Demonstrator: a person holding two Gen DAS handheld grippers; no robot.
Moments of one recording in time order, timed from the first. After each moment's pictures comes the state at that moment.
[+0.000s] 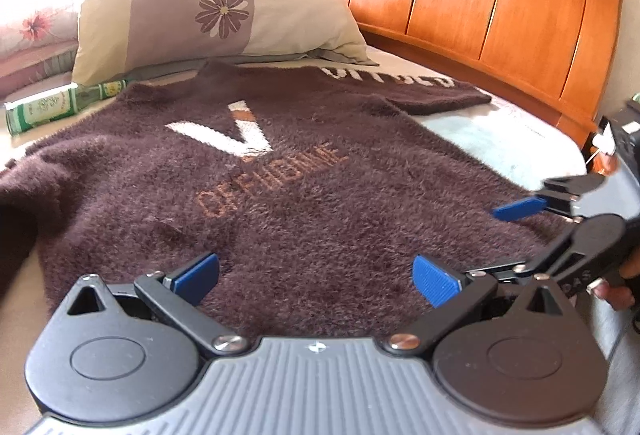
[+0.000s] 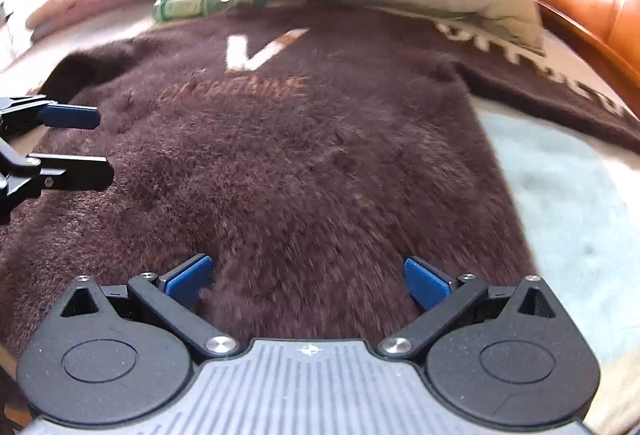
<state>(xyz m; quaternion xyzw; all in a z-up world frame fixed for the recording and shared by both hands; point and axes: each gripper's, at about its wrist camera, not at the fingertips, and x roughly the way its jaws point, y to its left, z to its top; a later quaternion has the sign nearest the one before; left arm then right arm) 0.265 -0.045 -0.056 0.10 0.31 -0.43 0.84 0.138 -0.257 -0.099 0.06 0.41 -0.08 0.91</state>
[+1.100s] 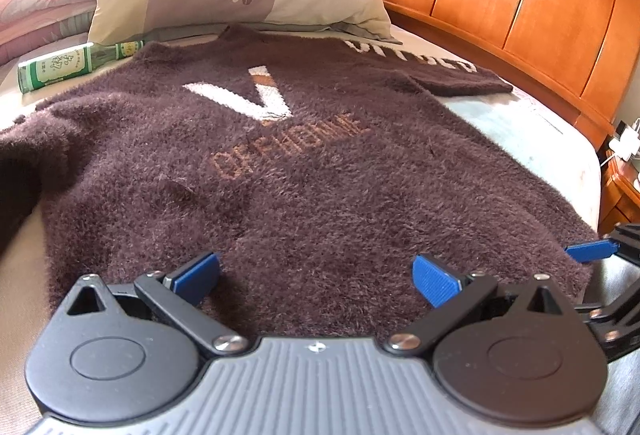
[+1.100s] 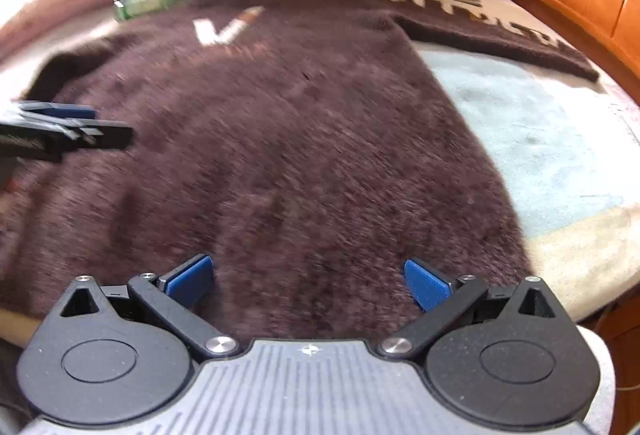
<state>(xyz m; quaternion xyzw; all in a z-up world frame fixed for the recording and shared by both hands) 0.274 -0.043 -0.067 0.08 0.37 -0.40 0.84 0.088 -0.228 -0.086 0.10 0.42 -0.13 0.89</state>
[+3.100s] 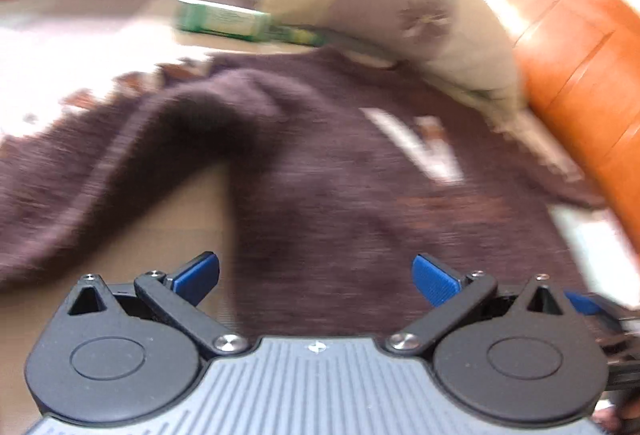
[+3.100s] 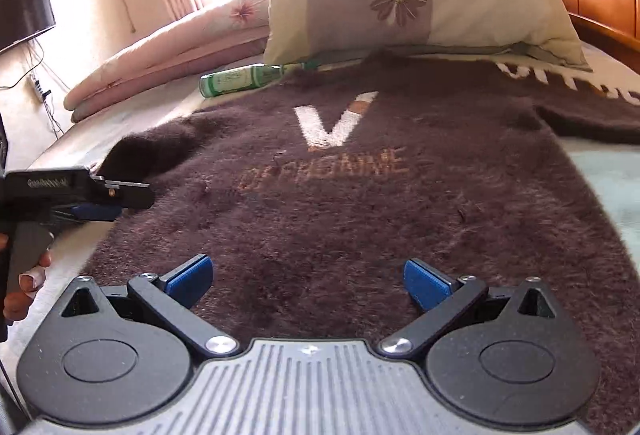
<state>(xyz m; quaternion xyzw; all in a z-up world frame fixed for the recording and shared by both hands) 0.333 0.041 -0.063 -0.04 0.41 -0.22 0.88 0.180 -0.227 -0.088 0.14 0.32 -0.01 0.94</state>
